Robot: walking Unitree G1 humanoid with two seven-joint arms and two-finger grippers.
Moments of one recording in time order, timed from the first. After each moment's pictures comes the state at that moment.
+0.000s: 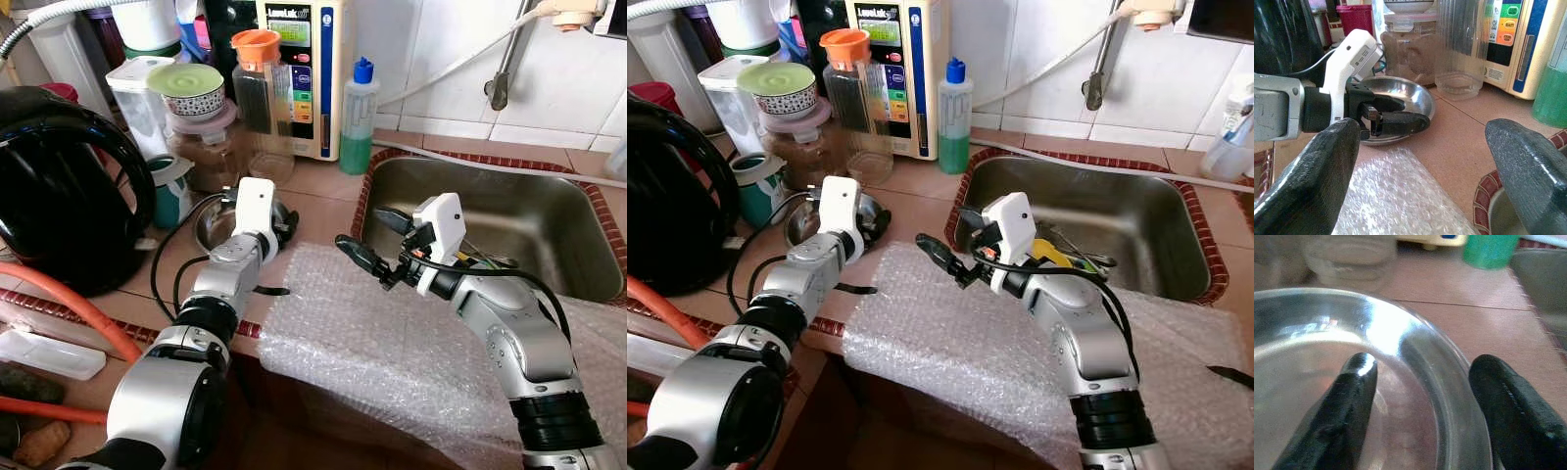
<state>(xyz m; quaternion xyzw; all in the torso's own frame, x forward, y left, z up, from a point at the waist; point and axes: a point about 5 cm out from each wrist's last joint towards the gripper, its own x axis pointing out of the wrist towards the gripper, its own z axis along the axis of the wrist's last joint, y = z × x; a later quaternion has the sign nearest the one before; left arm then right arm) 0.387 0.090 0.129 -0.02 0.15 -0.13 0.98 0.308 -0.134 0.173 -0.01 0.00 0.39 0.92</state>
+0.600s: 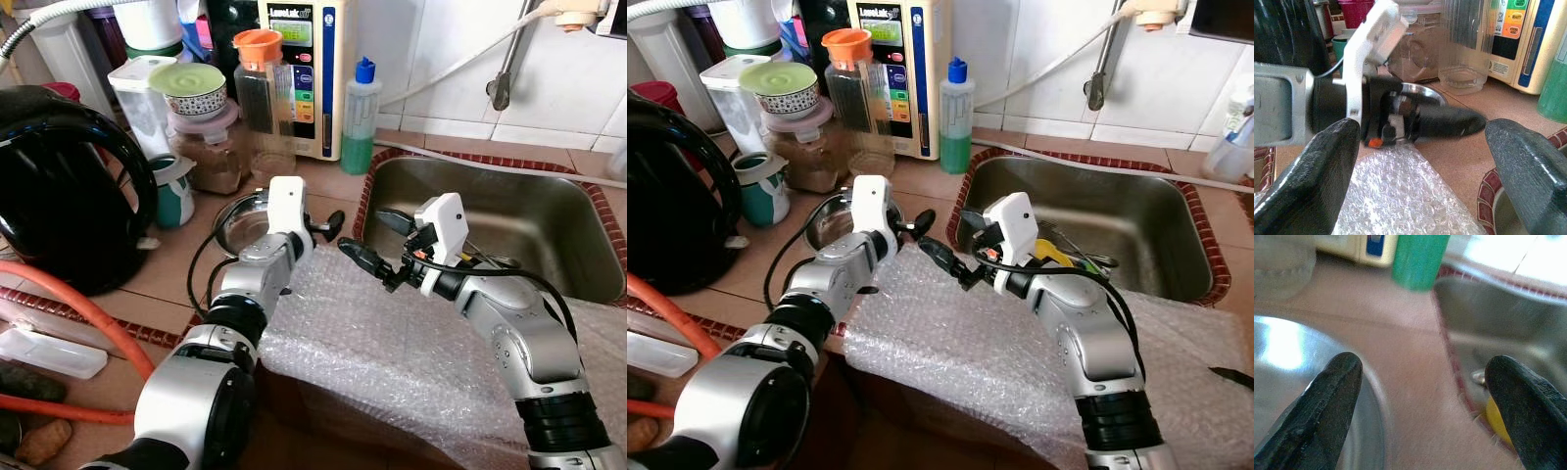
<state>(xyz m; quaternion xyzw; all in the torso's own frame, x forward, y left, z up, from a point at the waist) 0.384 0.047 0.148 -0.11 0.11 -0.19 0.97 0.308 -0.132 0.171 -0.02 0.01 0.39 0.92</state>
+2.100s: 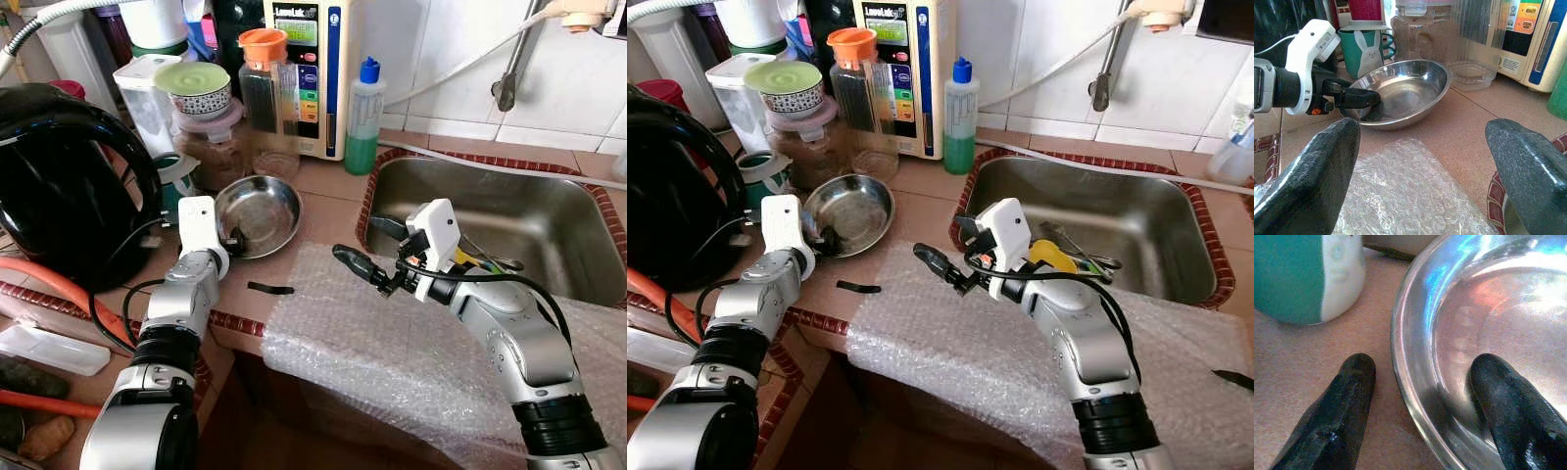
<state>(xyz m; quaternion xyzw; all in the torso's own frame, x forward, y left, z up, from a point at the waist) 0.368 0.161 0.115 -0.04 0.19 0.04 0.98 0.306 -0.129 0.167 -0.03 0.01 0.40 0.92</state>
